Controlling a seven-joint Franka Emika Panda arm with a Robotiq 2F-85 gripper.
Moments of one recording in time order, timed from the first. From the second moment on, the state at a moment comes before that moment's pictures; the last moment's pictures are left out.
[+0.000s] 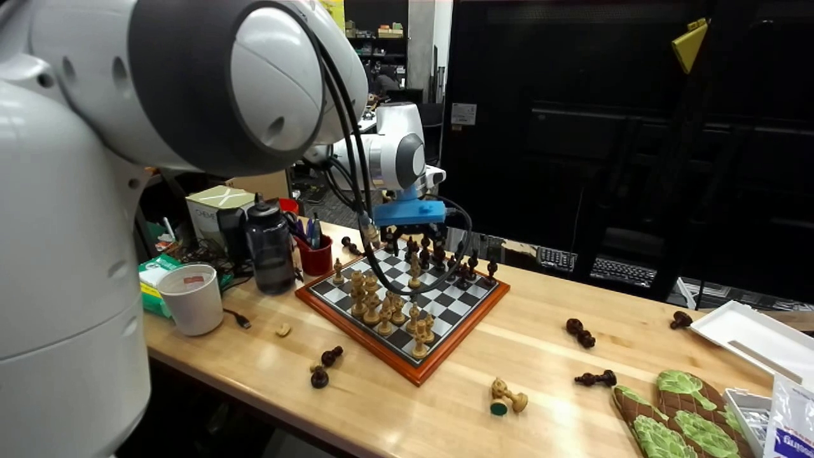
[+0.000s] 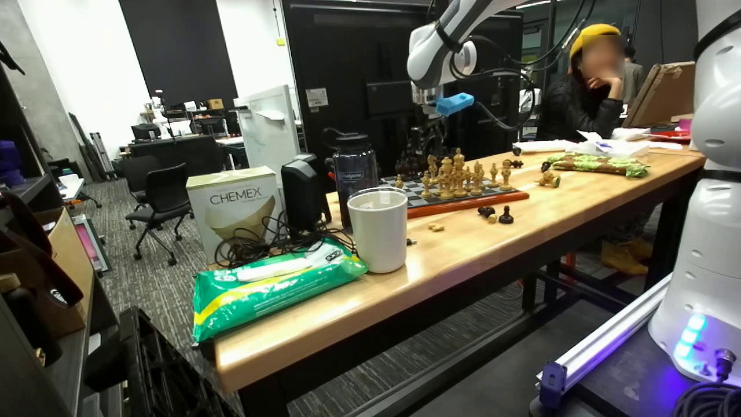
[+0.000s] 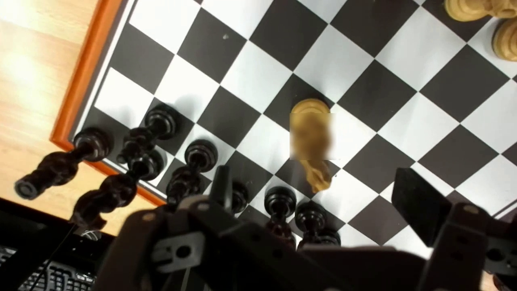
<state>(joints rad) 0.02 0.23 -0.02 -1.92 -0.16 2.30 -0.17</state>
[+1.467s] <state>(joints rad) 0.01 0.29 -0.01 -1.88 -0.09 2.27 -0.11</state>
